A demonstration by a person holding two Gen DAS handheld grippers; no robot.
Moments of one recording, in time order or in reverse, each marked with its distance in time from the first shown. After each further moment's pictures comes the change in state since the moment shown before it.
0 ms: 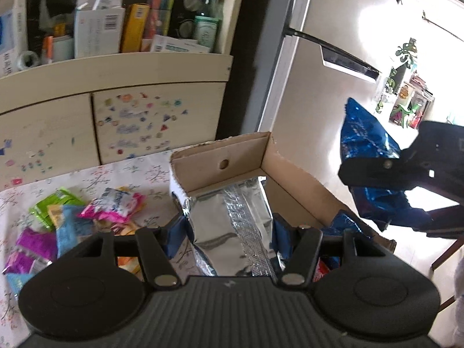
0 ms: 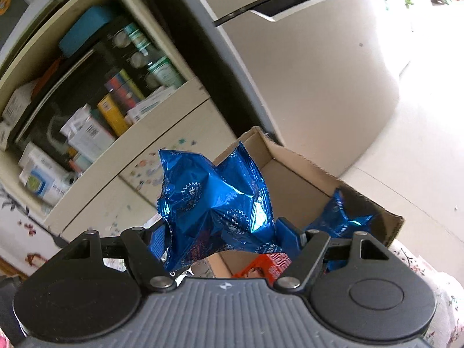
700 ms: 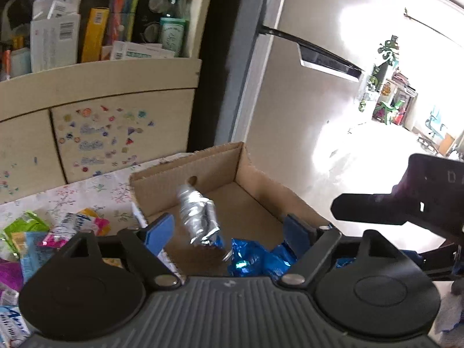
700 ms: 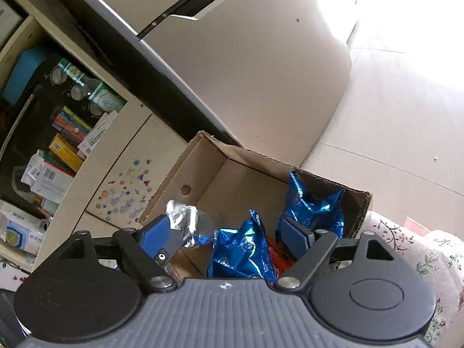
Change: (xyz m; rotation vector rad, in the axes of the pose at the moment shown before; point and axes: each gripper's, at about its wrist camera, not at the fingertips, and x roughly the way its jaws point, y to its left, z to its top) left arm 0.026 -0.020 0.019 0.038 -0.013 -0.058; right arm 0.008 -0.026 0.002 0.200 0.000 -0.087
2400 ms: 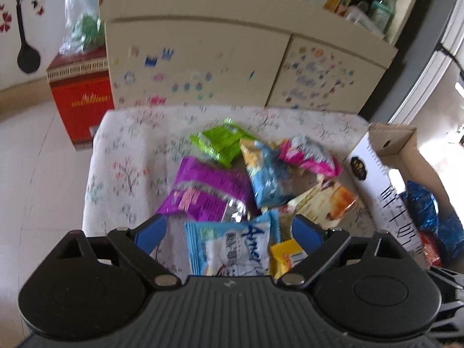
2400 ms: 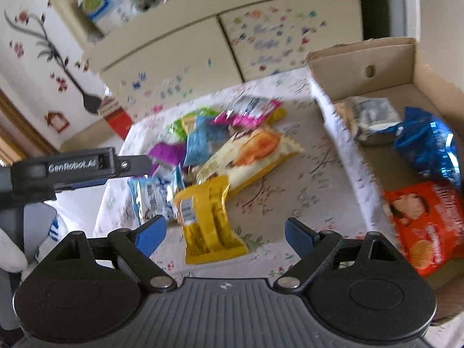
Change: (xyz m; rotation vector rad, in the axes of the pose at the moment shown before) left arm -0.075 0.207 -0.062 -0.313 0.219 0.318; right arm 0.077 0.117 -0.147 -0.670 0.377 0.185
